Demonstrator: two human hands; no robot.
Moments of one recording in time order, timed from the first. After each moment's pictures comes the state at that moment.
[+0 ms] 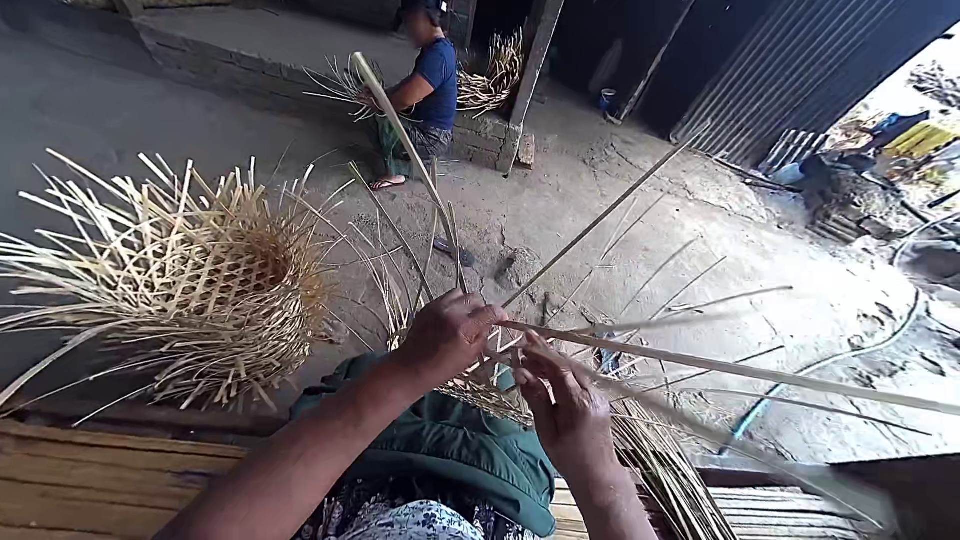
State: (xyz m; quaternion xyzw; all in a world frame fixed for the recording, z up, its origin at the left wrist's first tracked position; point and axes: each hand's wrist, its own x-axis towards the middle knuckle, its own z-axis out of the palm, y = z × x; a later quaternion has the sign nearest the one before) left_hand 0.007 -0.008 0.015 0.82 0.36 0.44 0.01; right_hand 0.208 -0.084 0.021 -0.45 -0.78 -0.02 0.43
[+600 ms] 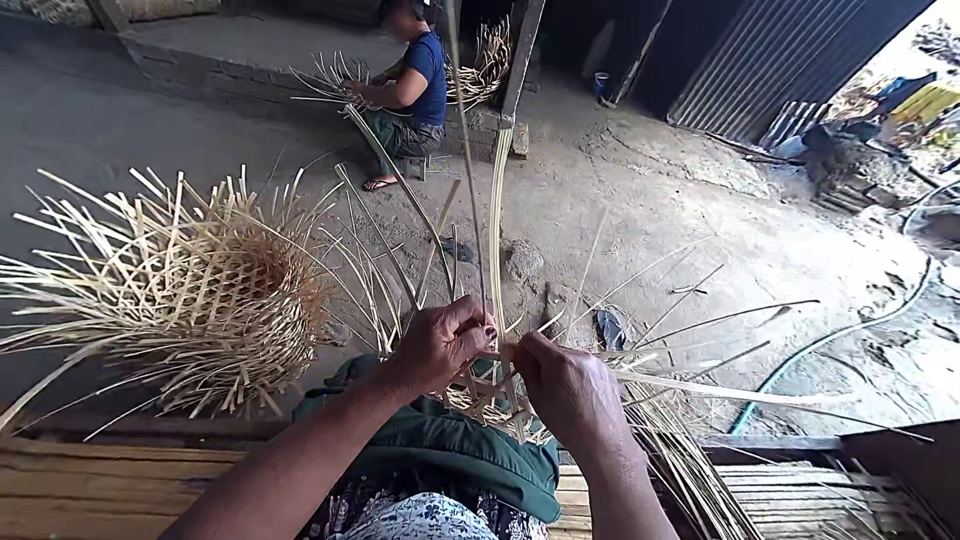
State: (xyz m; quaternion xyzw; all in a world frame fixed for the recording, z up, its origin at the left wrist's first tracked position) left_hand 0.001 -0.031 0.026 0.74 0.30 0.49 0.34; right_hand 0.200 -0.088 0.059 -0.58 -0.77 -0.03 0.26
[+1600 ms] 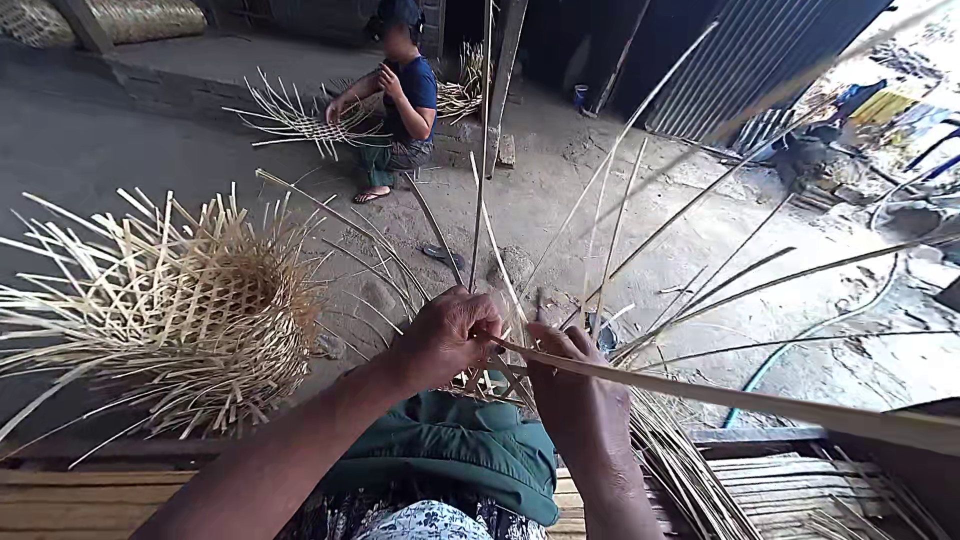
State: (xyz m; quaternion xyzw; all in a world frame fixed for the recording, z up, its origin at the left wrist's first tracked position) left_hand 0.005 -0.027 0.066 0.82 0.31 0.40 0.28; right_hand 0.193 -0.103 0.073 -0.61 -0.70 -0.06 0.37
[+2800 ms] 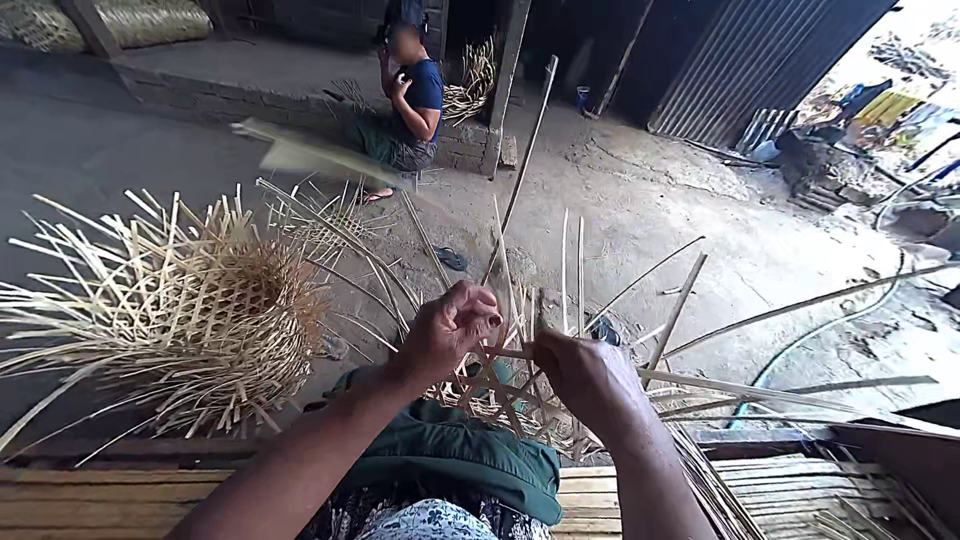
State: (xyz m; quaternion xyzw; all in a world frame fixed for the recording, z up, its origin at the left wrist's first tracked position) left_hand 0.013 -0.025 0.041 0.71 0.25 0.55 0.36; right_hand 0.224 -0.083 0.089 -0.62 -0.77 0.04 0.14
